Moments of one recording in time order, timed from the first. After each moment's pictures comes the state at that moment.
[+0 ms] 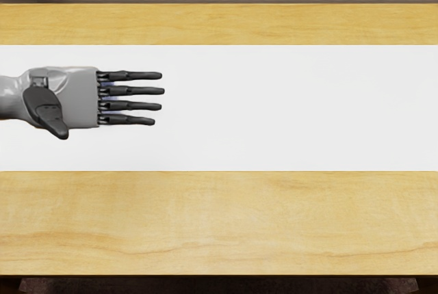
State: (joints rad) left arm -0.90 1.12 -0.54 -1.63 -0.57 -0.61 0.61; right arm 0.02 0.00 0.17 0.10 0.04 0.12 -0.43
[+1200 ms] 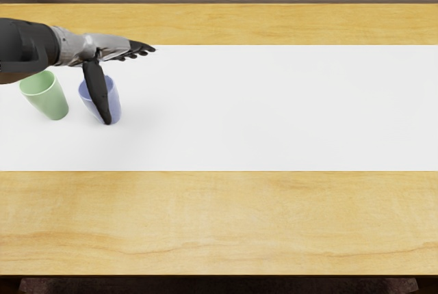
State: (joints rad) left arm -1.16 0.75 -0.53 -1.50 0.88 -0.48 0.61; right arm 0.02 0.00 0.17 0.10 0.03 0.13 -0.43
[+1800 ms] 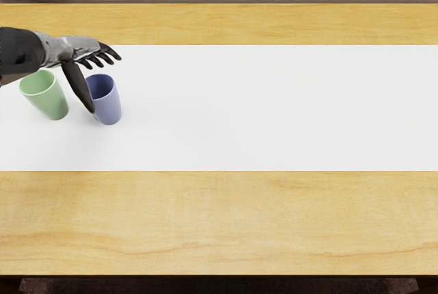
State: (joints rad) left arm -1.13 0.72 -0.49 -1.31 0.97 -0.40 0.61; right arm 0.03 0.00 0.16 0.10 0.03 0.12 -0.43
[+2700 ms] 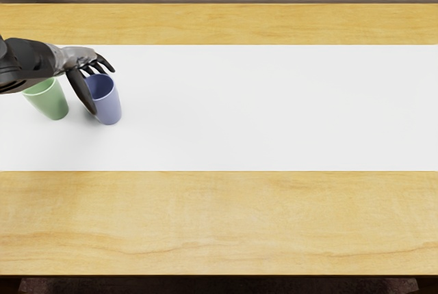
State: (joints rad) left arm -1.11 0.59 -0.47 -1.10 1.03 -0.38 0.61; right arm 0.03 0.00 0.16 0.10 0.03 0.12 -0.43
